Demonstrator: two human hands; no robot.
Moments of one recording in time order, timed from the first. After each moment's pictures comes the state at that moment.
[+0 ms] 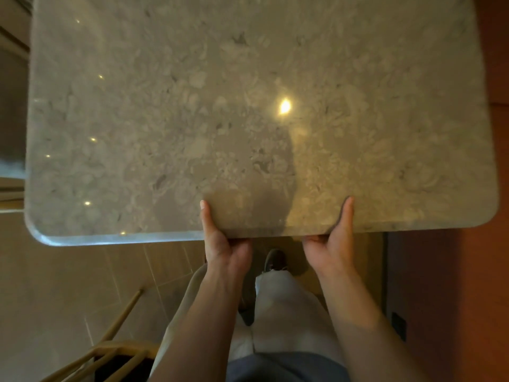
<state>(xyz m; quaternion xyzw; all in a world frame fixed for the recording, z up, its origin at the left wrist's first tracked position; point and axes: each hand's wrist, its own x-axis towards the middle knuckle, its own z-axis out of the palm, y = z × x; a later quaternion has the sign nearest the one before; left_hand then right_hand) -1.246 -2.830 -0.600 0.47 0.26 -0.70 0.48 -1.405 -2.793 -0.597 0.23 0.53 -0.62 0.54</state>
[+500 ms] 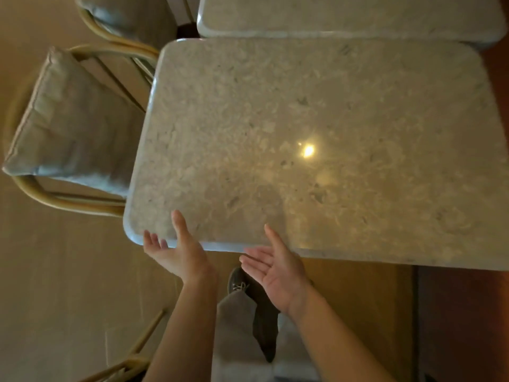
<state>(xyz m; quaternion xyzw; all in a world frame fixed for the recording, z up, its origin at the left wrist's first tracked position) -1.105 -2.854 -0.541 0.75 0.00 -0.28 0.59 -1.239 -2.819 -0.513 0.10 0.56 -0.38 0.73</state>
